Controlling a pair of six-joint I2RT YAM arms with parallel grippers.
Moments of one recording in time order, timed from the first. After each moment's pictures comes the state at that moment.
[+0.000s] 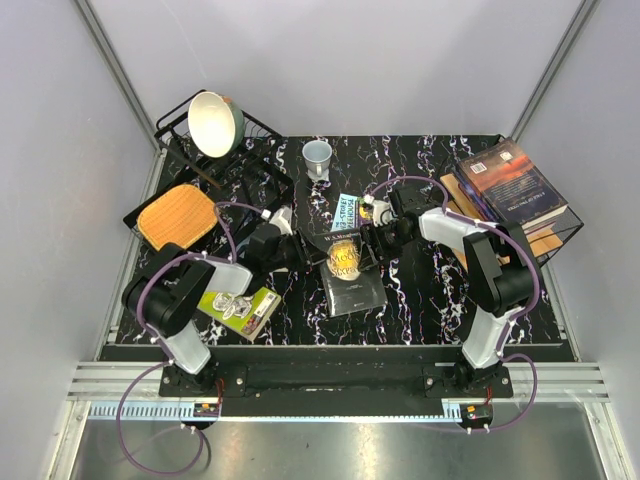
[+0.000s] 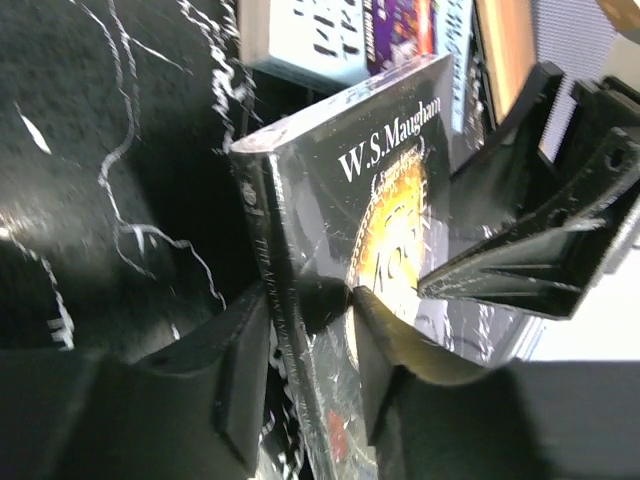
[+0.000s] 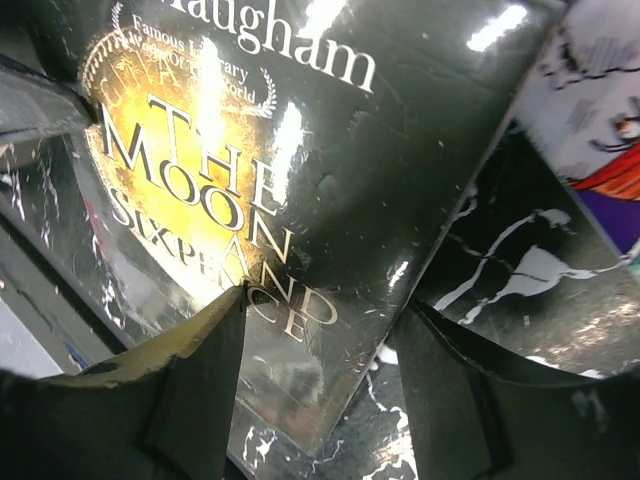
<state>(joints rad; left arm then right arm) -0.54 1.70 0.59 0.64 0.33 -0.89 0.38 1.83 1.11 -0.44 -0.57 0.02</state>
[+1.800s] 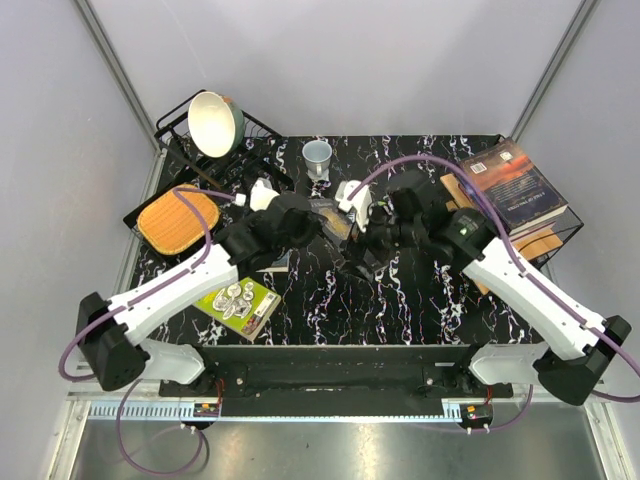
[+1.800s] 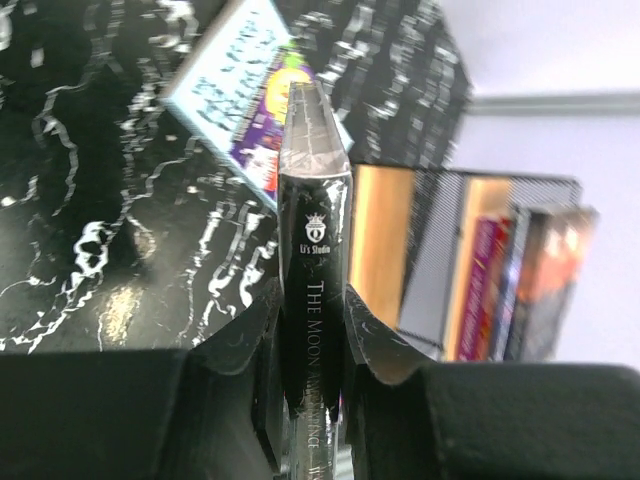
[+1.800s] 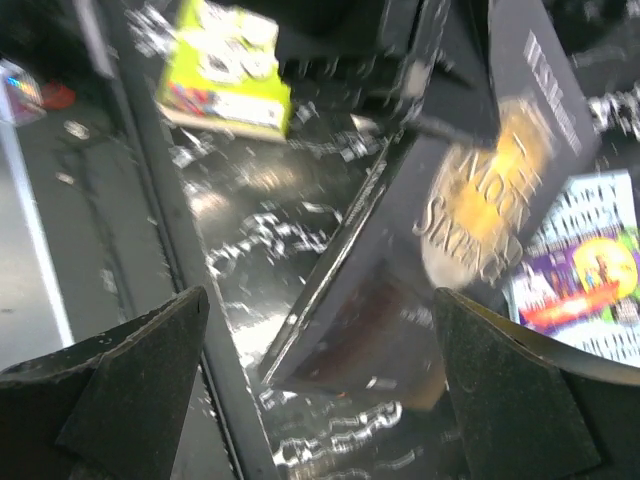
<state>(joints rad) -0.84 1.30 1.16 -0.48 -0.40 -1.44 0.76 1.26 1.43 -0.79 -0.41 -0.27</state>
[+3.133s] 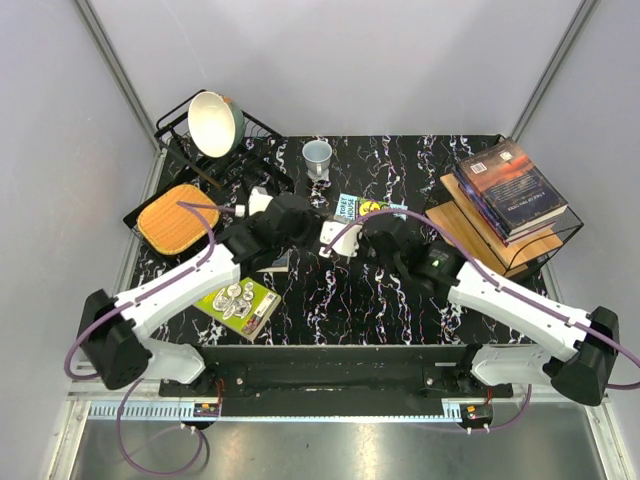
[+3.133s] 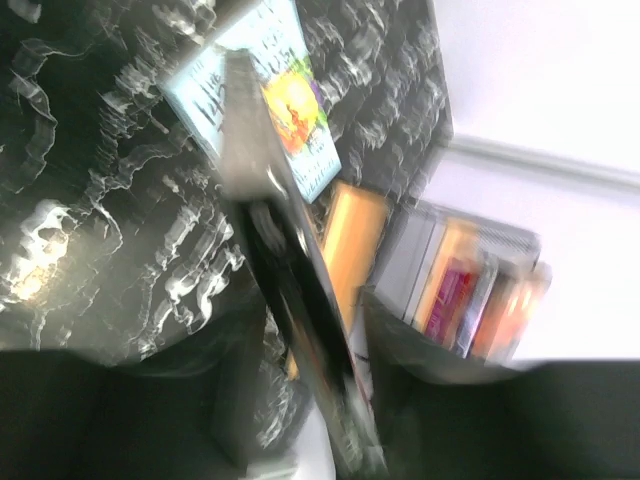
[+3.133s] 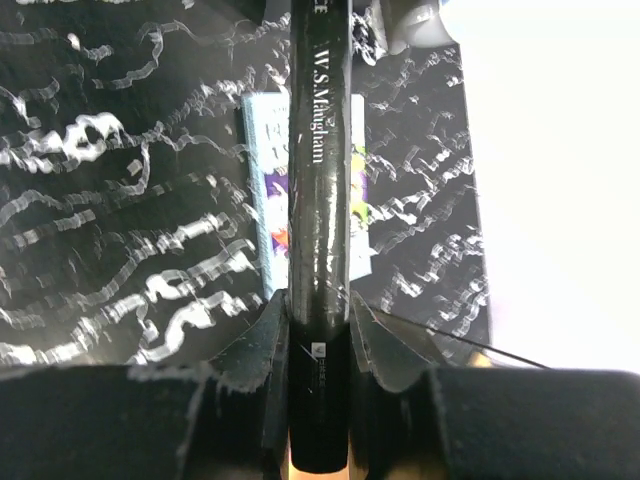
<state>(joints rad) -0.80 1.35 1.12 -0.44 -0.37 -1.65 0.94 1.21 1.08 -0.48 0.32 -0.72</state>
